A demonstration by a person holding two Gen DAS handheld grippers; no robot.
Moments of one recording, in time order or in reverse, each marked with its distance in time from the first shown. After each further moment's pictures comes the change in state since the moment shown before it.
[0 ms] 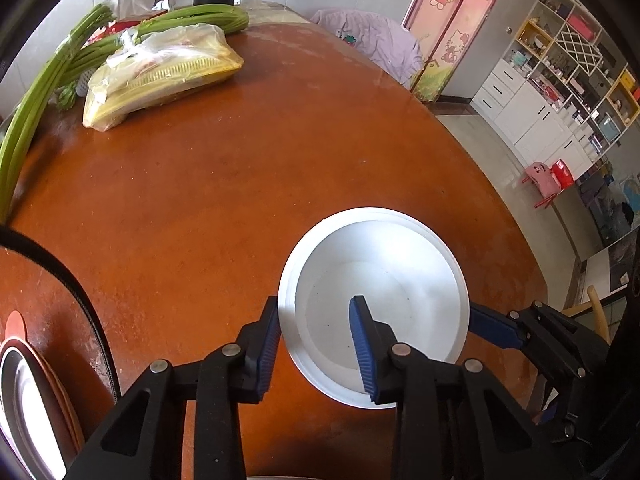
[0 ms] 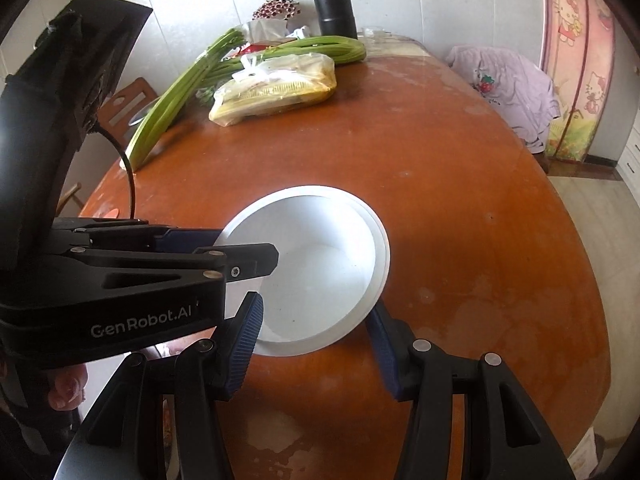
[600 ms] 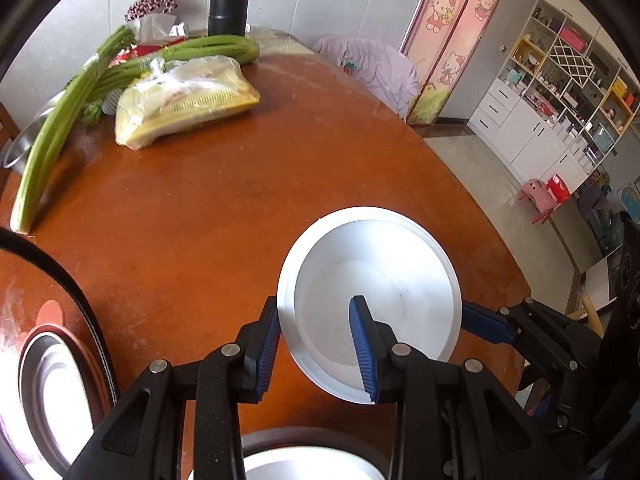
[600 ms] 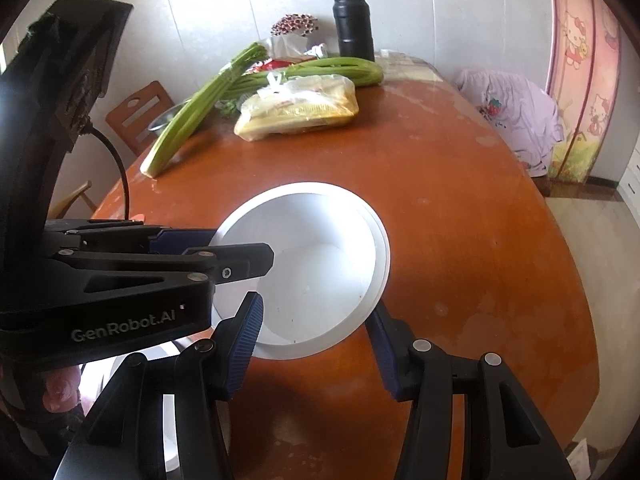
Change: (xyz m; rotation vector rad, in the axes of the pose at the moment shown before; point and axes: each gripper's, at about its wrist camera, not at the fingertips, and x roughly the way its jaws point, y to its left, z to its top) left arm -0.053 0.007 -0.015 0.003 -0.098 0.007; right arm -0.026 0.031 0.004 -0.050 -0.055 0.002
